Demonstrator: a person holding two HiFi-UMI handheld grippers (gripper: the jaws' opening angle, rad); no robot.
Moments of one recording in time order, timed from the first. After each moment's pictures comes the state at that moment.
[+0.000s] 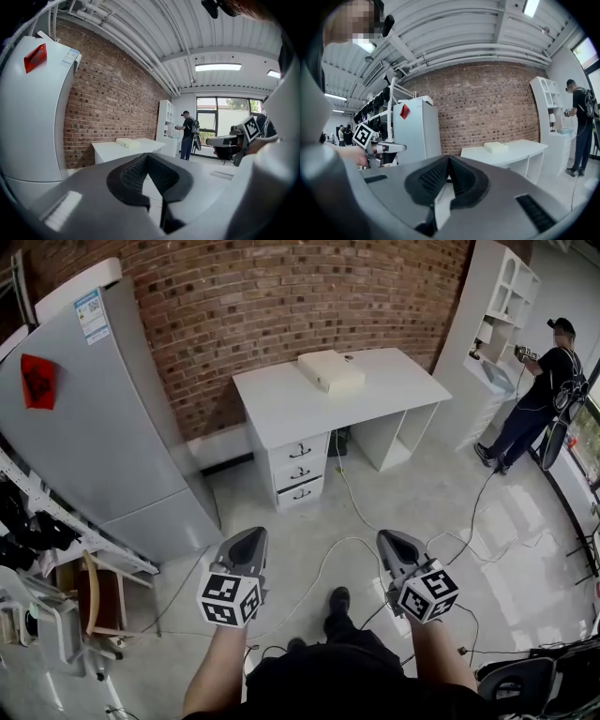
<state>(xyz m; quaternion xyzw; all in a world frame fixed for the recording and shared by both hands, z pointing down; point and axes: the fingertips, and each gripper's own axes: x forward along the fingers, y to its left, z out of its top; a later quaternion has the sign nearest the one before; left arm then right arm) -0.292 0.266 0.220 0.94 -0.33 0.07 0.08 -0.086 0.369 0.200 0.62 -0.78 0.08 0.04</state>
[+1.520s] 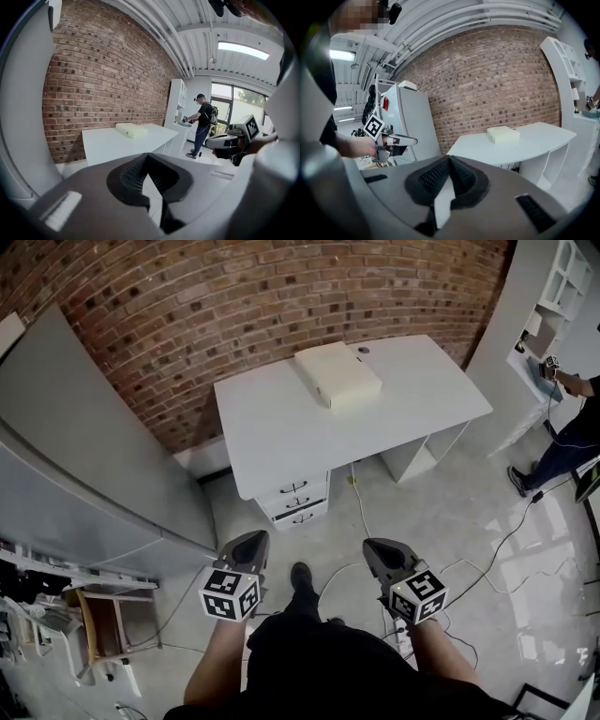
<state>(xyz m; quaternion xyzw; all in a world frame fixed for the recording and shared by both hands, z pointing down) -0.094 0.011 0.307 0.91 -0.34 0.17 0.15 0.088 0.099 0.296 0.53 -0.83 0.16 0.08</state>
